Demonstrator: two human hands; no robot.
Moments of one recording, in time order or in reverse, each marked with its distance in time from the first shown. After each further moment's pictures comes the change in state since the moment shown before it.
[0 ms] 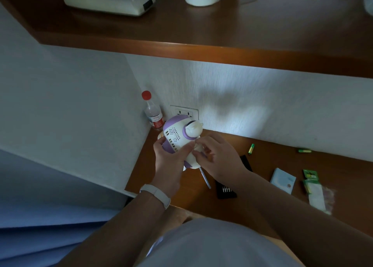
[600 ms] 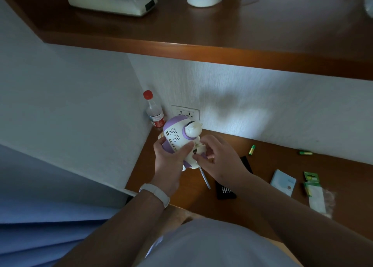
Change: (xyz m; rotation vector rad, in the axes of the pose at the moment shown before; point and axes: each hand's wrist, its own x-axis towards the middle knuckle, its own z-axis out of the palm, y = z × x) left_hand -0.002 0.002 0.001 -0.009 0.033 -0.034; right_hand -0.005 0.003 -0.002 0.104 -0.067 0.095
